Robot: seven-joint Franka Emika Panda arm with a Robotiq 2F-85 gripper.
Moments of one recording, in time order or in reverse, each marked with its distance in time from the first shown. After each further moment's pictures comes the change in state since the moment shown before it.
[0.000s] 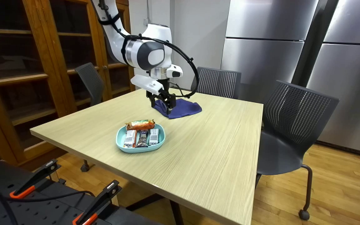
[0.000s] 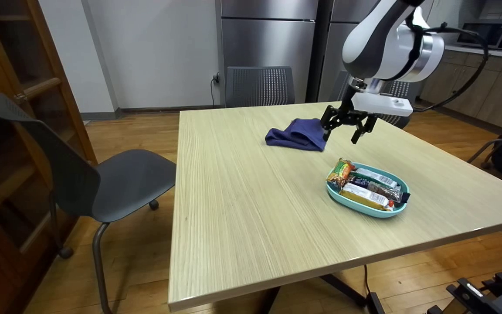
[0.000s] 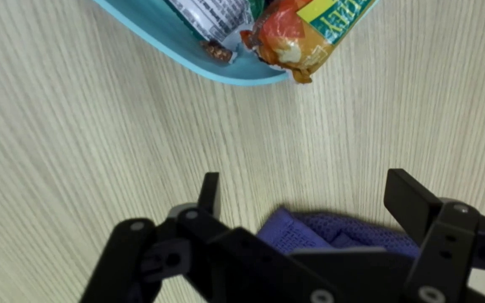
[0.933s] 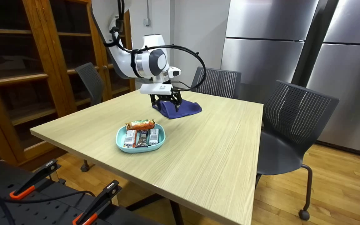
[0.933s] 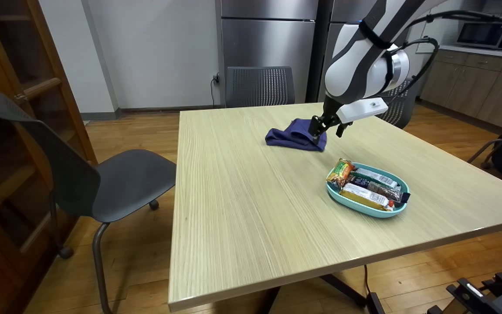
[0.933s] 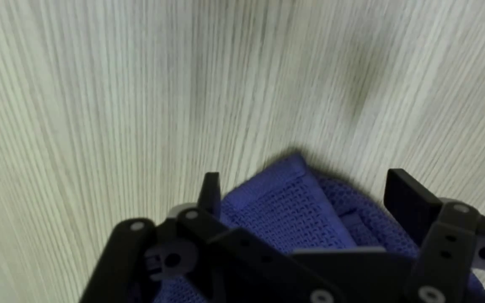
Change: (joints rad) arm 0.149 0.186 -0.144 0.225 -0.304 0.026 0.017
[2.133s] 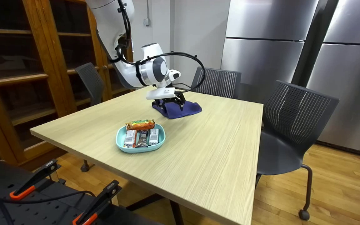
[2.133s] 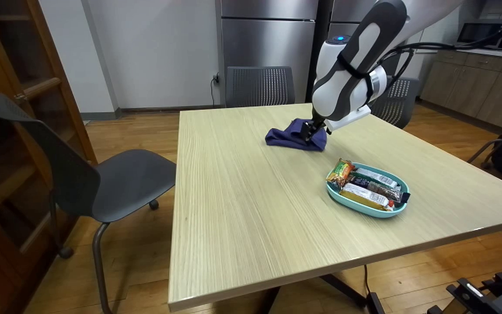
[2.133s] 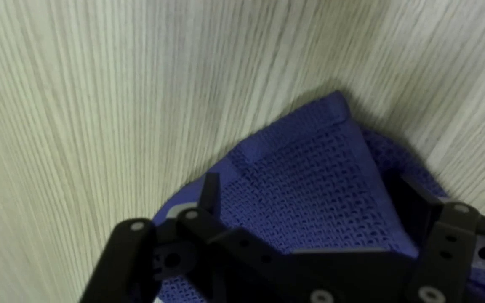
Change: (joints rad) arm 0.110 0.174 -0.126 0.194 -0.045 0.045 0.036
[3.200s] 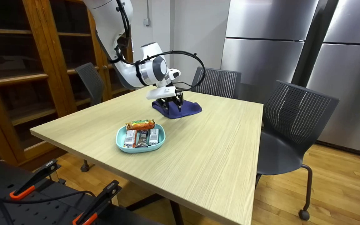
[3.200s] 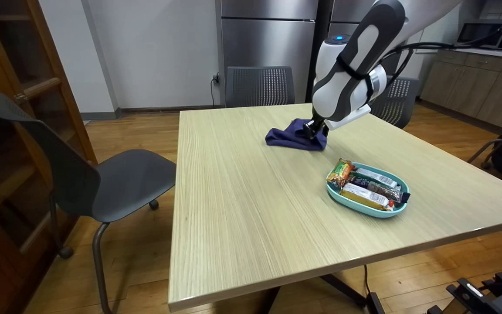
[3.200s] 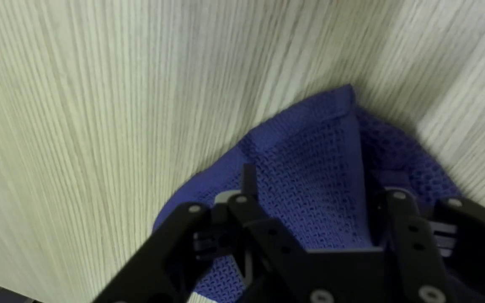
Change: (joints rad) arm 0.031 0.005 -0.038 0.002 -0.004 0.011 0.013
